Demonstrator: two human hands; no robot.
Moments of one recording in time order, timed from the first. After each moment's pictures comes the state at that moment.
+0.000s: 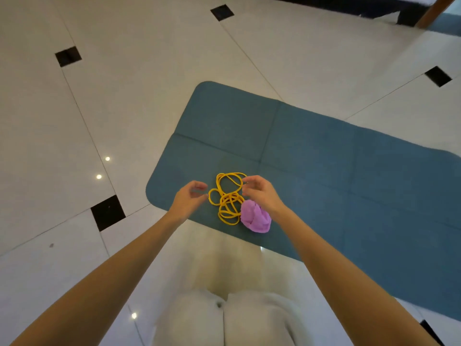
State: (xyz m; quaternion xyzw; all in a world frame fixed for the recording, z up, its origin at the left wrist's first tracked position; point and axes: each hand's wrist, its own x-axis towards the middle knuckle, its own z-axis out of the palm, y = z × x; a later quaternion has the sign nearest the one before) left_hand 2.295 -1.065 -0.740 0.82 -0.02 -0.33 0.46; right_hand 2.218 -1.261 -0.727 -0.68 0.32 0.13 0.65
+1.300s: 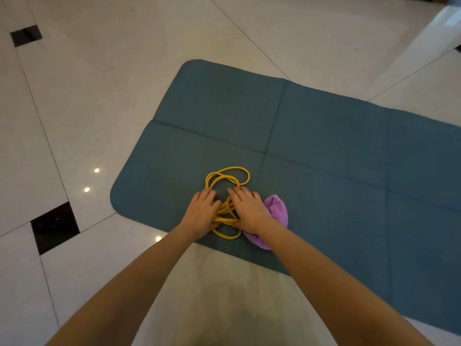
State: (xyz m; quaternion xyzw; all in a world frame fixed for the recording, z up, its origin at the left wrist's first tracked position) left_hand 2.301 -1.104 -0.961 0.88 -0.46 -0.12 -0.05; right_hand 2.235 -1.254 -0.945 -0.97 0.01 0.23 0.12
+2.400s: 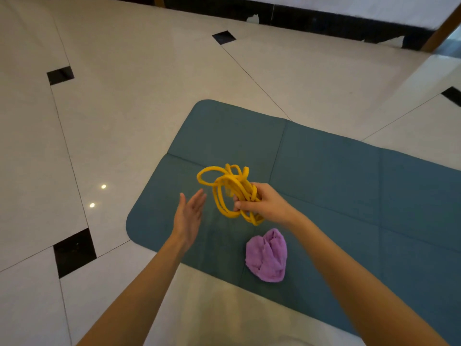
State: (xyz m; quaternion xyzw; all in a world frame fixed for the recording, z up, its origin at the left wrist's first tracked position) left_hand 2.342 -1.098 -0.881 0.56 0.11 -0.35 0.74; right_hand 2.281 -1.296 -0.796 -0.75 0.07 0.14 0.65
